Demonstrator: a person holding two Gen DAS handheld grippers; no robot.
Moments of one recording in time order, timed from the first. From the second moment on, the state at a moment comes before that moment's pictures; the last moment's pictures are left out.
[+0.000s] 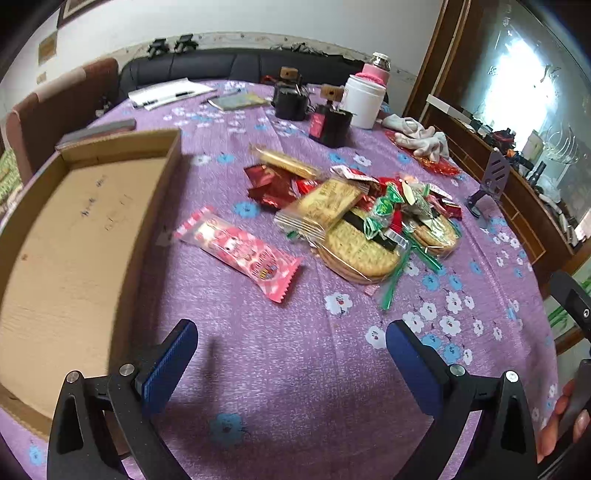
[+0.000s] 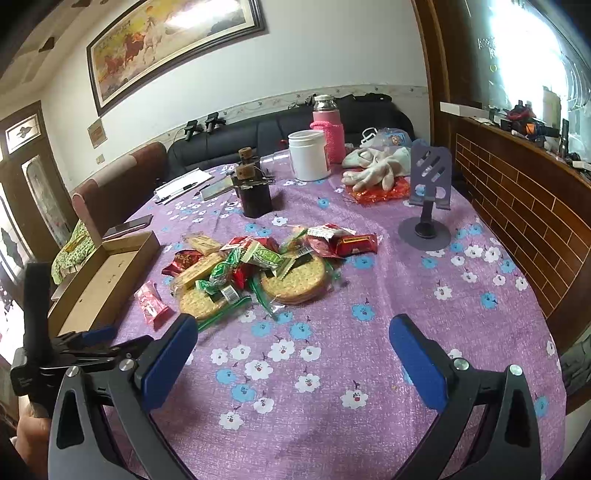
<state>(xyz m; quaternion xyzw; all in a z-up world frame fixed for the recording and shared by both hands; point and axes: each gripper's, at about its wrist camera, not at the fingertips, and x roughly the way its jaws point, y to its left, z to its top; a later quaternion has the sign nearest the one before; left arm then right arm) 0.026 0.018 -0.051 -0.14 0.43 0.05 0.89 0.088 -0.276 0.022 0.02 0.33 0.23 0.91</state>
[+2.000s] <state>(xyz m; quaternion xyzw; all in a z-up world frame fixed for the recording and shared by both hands) 0.012 -0.006 0.010 -0.09 0.36 0.10 0.92 0.064 -0.235 0.057 -0.17 0.26 0.06 0.95</state>
